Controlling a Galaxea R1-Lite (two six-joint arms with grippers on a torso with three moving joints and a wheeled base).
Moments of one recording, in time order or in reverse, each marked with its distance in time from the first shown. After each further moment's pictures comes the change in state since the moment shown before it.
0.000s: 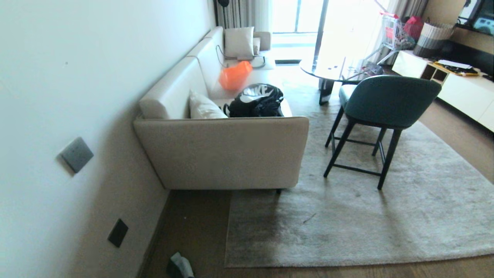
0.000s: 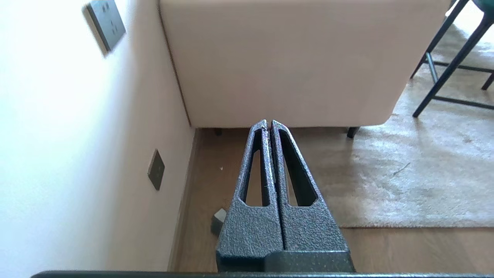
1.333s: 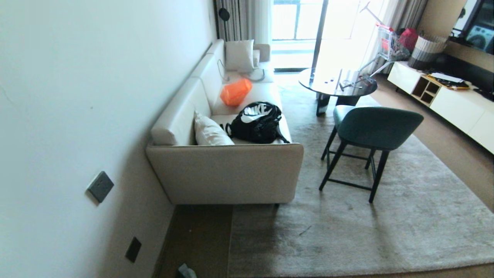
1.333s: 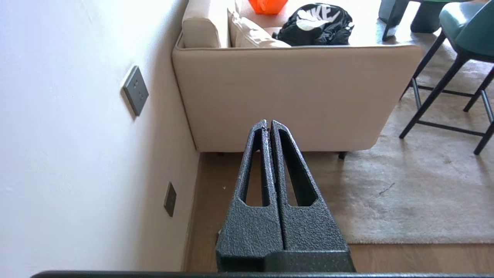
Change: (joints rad) left arm 0.000 0.000 0.000 0.000 0.000 0.000; right arm 0.000 0.000 0.000 -0.002 0.000 0.001
